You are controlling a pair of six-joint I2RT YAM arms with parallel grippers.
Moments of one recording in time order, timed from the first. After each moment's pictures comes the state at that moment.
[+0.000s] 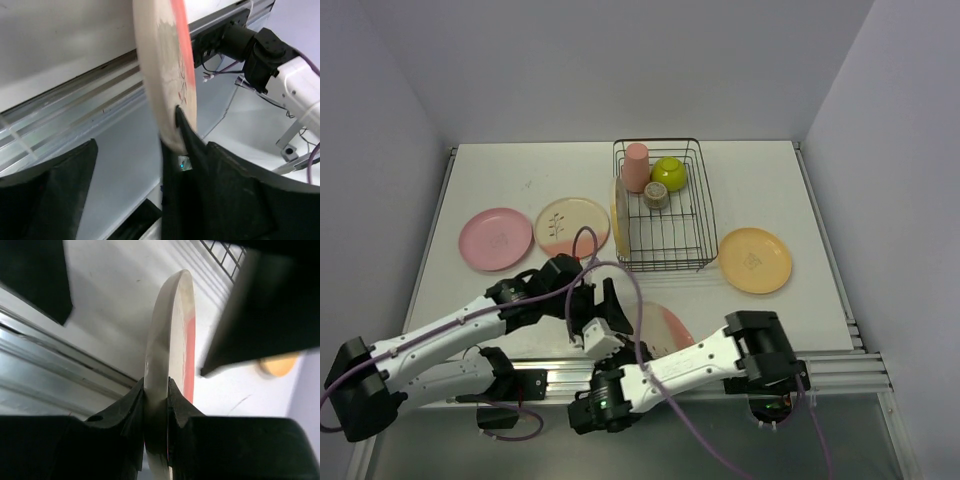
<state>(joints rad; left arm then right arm) -0.89 1.01 0.63 -0.45 0.48 -1.14 1.80 1.94 1.45 -1.43 0.96 1.16</state>
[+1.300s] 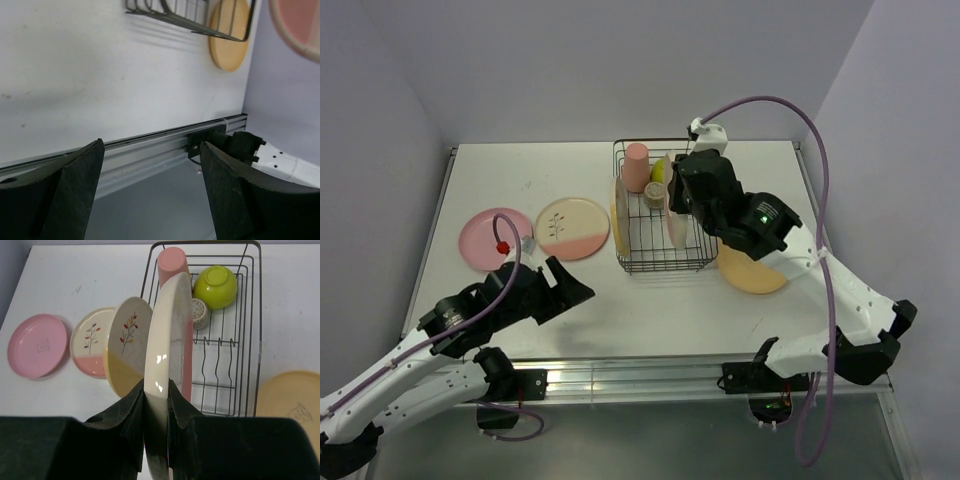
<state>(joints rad) -0.89 0.62 0.76 -0.74 -0.12 -1.19 0.86 1.28 1.61 -0.81 0.57 0.48</state>
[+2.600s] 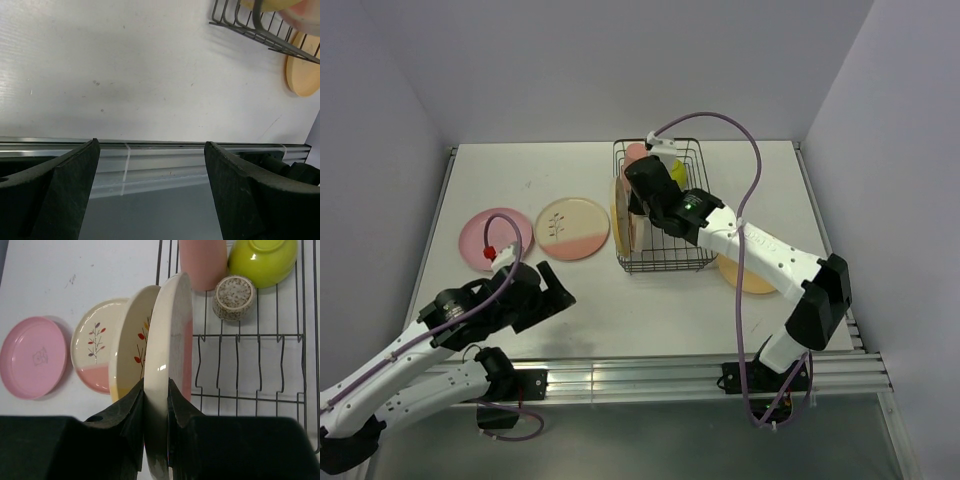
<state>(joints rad) -0.89 0.68 0.83 -1.07 -0.26 -1.22 0.83 1.58 1.51 -0.51 0.51 0.63</state>
